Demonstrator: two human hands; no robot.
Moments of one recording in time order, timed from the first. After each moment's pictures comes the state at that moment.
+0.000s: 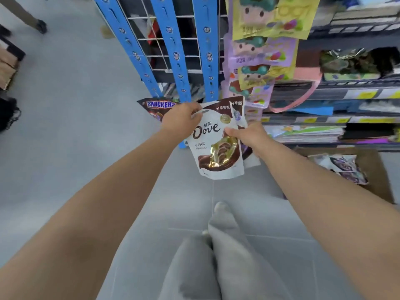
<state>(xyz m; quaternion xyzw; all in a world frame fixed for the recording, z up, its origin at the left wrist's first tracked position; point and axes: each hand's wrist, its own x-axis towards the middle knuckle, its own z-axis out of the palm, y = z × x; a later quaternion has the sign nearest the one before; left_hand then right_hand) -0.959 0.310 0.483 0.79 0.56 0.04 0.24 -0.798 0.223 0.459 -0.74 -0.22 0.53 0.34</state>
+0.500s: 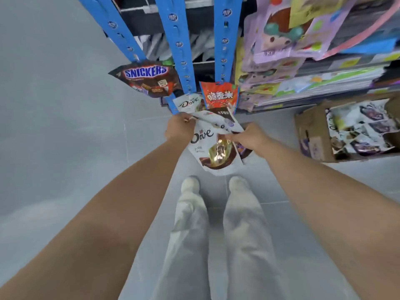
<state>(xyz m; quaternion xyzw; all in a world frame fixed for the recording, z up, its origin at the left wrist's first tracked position) -1.006 0.367 0.285 0.59 0.68 -0.01 0.43 -0.859 0.270 0.292 -0.78 -0.20 0.56 0.20</state>
